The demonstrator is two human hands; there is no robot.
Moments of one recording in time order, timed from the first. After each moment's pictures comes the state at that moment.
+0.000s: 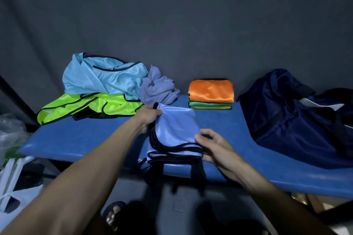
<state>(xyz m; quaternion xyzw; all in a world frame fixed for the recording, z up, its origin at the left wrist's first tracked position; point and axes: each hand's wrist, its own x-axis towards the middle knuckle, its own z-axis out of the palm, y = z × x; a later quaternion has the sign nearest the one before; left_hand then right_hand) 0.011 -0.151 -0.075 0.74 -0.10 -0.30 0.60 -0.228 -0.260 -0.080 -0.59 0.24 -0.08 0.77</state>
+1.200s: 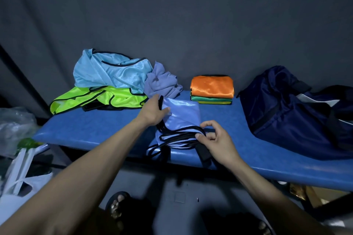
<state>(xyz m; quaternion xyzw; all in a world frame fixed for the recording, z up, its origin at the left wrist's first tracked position) -0.013 -0.125 -0.065 0.87 -0.34 -0.09 0.34 -0.241 -0.254 -0.091 -0.78 0.24 -0.19 0.55</state>
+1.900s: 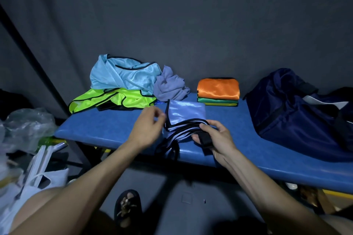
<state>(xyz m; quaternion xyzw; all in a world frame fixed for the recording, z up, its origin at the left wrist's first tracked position) -0.074 -0.058 -0.057 0.86 -0.31 -0.03 0.42 -0.221 -0.227 -0.067 -0.45 0.31 -0.22 0.81</state>
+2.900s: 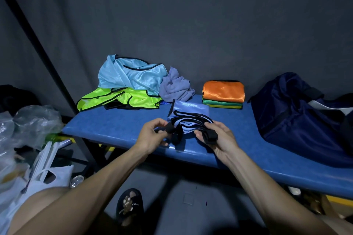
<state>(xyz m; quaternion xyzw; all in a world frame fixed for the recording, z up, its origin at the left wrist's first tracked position) -0.088 -0.052 -0.083 0.71 -0.20 -0.21 0.65 -0.218 -0.222 -0.056 -0.39 0.30 -0.21 0.84</state>
